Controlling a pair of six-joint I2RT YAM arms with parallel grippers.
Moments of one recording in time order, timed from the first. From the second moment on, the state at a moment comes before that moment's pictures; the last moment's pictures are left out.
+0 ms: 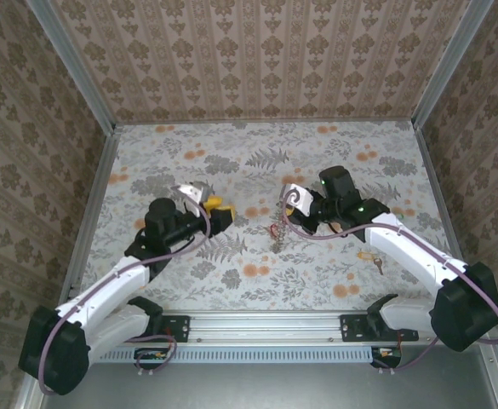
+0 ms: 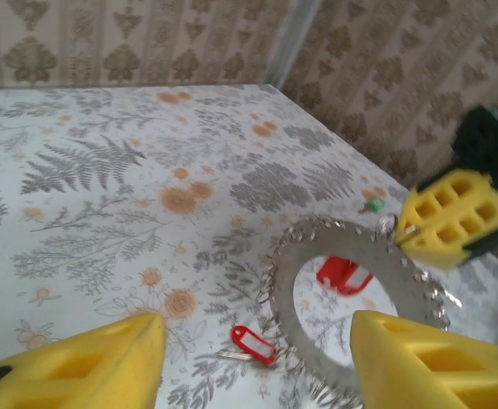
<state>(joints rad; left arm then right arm) -0.54 0.94 0.44 0.29 0.45 -0.25 0.46 1.24 0.89 -0.39 -0.50 -0.61</state>
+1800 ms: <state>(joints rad) -0.68 1.39 0.79 0.16 0.81 0.38 0.39 1.36 0.86 -0.24 -0.70 -0.67</state>
